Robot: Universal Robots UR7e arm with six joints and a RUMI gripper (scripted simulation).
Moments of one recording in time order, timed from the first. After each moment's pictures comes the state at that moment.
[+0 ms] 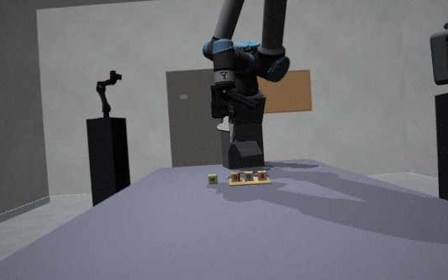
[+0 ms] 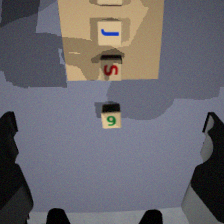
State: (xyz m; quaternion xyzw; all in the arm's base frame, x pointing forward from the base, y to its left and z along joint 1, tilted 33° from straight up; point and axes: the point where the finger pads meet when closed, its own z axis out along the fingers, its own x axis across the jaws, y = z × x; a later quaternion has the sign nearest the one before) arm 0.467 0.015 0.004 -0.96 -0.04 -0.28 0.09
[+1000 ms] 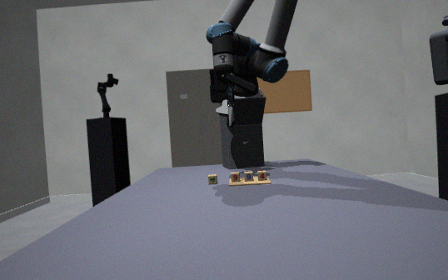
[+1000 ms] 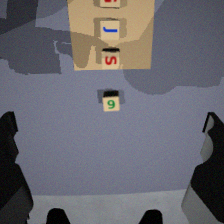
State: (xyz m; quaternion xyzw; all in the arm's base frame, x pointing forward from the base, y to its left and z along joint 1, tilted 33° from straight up) arm 0.439 0.003 0.052 -0.96 -0.04 -0.27 0.09
